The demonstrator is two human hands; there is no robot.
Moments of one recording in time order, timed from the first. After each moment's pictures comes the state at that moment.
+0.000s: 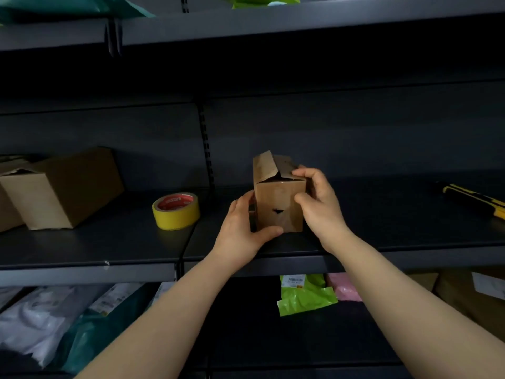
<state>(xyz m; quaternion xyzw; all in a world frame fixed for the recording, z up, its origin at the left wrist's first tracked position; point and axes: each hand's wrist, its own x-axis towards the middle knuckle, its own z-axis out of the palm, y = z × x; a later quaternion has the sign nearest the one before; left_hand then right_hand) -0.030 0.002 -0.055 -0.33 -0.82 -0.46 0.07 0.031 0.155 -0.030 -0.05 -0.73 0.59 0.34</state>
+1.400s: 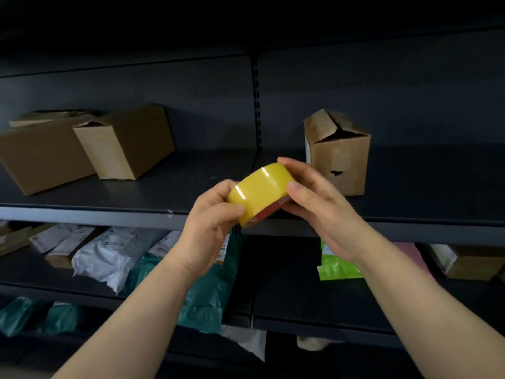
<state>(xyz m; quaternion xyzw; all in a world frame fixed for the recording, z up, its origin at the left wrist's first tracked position) 0.002 -0.132 -0.053 -0.32 -0.60 -0.73 -0.08 0.053 0.059 -0.050 0.14 -0.67 0.73 0.09</state>
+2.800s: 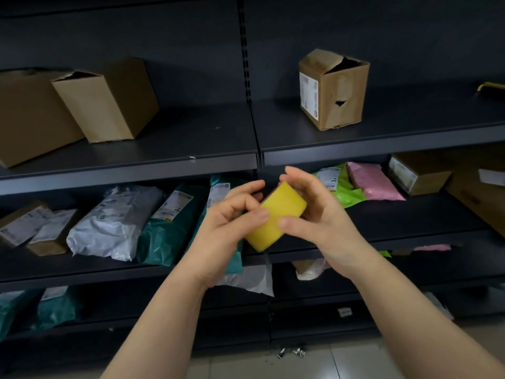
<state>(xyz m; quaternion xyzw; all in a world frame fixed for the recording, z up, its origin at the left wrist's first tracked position) 0.061 -0.233 -0.107 -0.32 -0.63 -0.68 -0.19 0.139 -0.064 -0.125 0.02 -0.69 0.70 0.20</state>
